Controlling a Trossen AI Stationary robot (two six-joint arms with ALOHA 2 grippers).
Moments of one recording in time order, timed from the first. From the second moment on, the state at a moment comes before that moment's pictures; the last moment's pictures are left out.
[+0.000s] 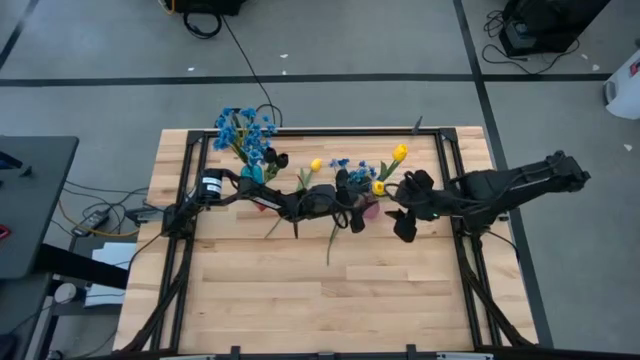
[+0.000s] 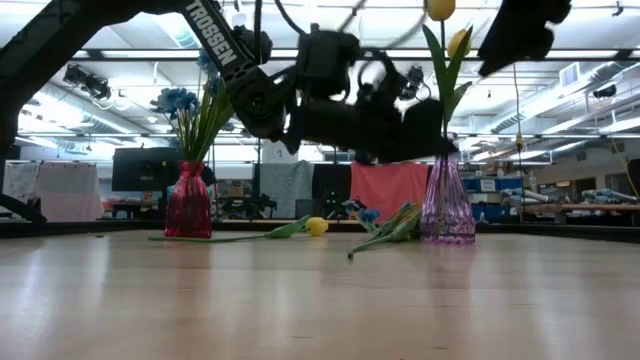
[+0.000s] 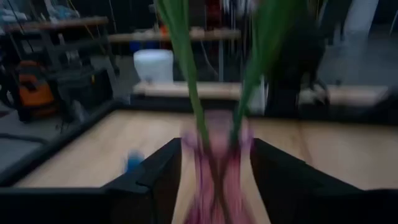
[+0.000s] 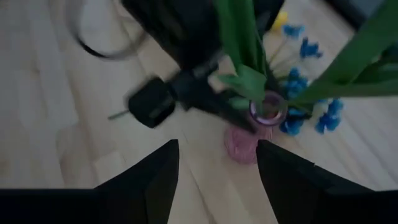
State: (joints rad) left arm 0.06 2.20 1.27 0.87 -0.22 0.05; right arm 0.23 1.06 1.02 -0.89 0.38 0.61
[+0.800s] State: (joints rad) left arm -0.06 1.83 0.91 0.55 -0.56 -0.09; right arm 0.58 0.97 0.76 -0.61 0.87 0.73
